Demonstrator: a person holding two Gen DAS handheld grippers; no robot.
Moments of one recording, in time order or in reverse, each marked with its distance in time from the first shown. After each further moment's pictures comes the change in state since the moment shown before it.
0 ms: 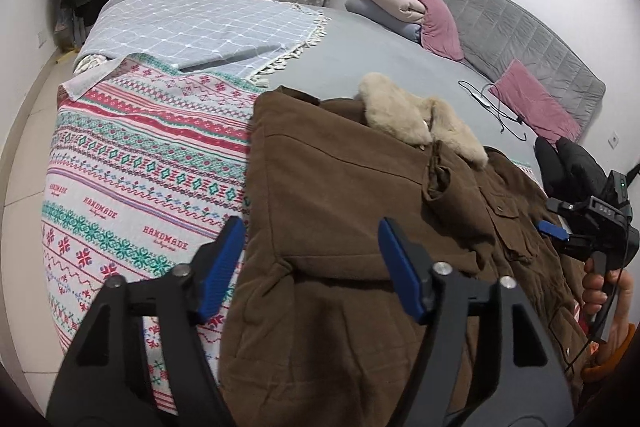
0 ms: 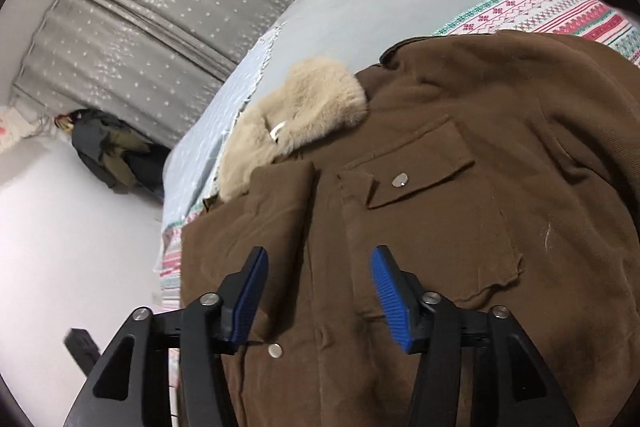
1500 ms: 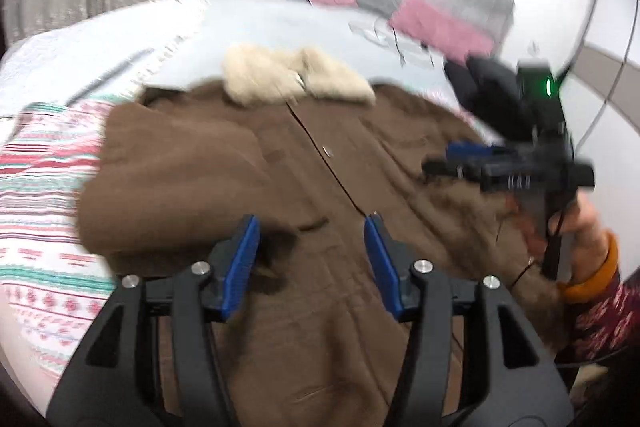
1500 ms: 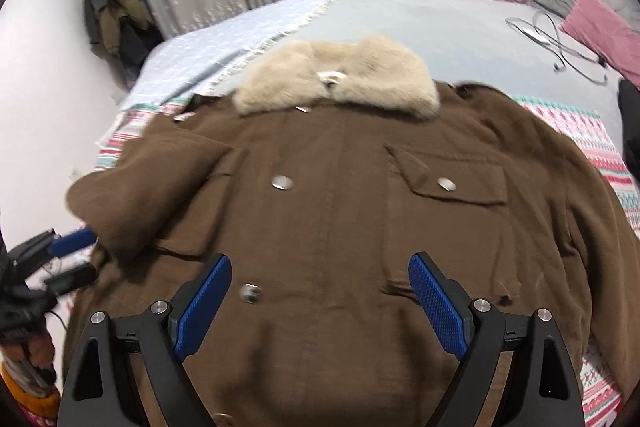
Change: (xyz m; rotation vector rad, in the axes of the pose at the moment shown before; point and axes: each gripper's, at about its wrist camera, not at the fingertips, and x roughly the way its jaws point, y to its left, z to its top) left arm -0.026 -0.067 -0.003 0.287 0.077 -0.261; right arm 0.006 0.102 -0.066 -0.549 0.071 -0.272
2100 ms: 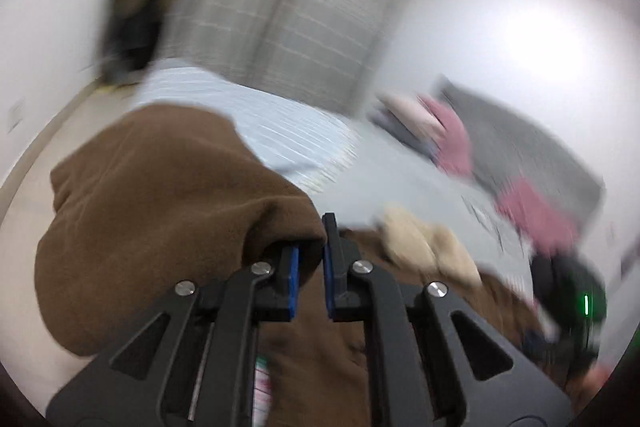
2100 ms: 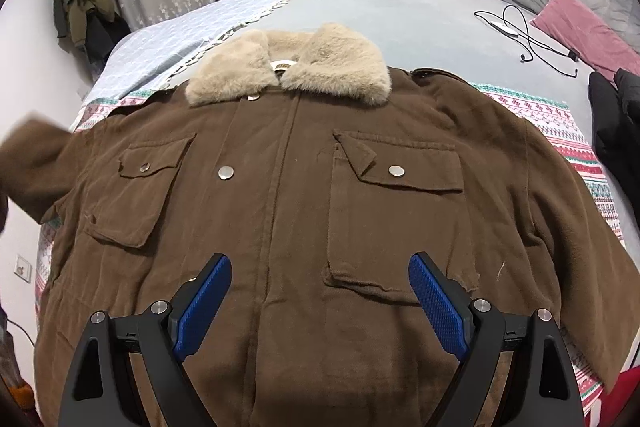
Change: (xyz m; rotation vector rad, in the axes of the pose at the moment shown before) left arm -0.077 0.086 -0.011 -0.323 -0.444 0.283; right arm 0.007 -0.027 -0.004 0.038 0.047 -0.155
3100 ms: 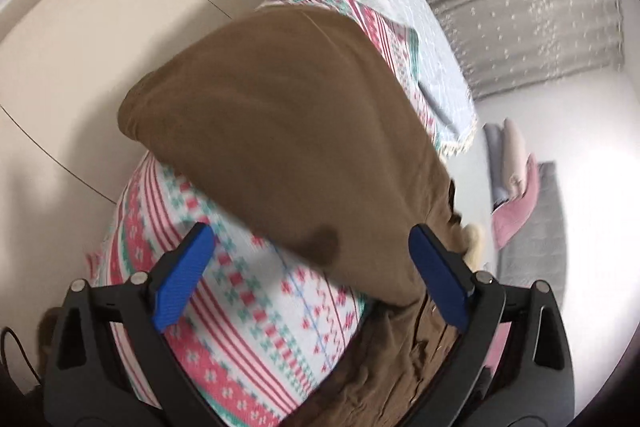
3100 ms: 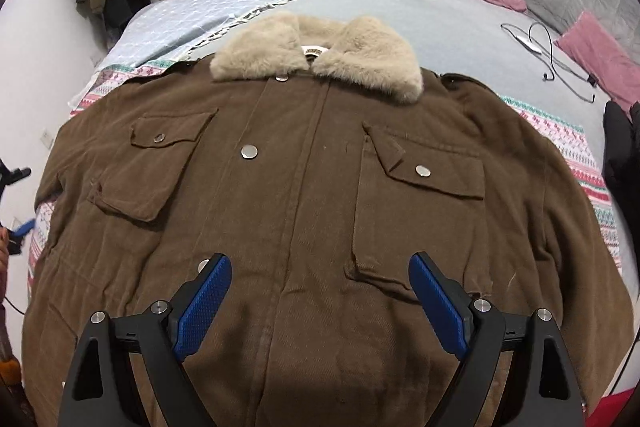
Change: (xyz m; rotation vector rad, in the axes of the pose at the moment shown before) left arm 0.009 0.211 -0.072 -0.886 0.309 0.239; right arm 0.007 0.019 -0.001 -0.092 0.041 0.011
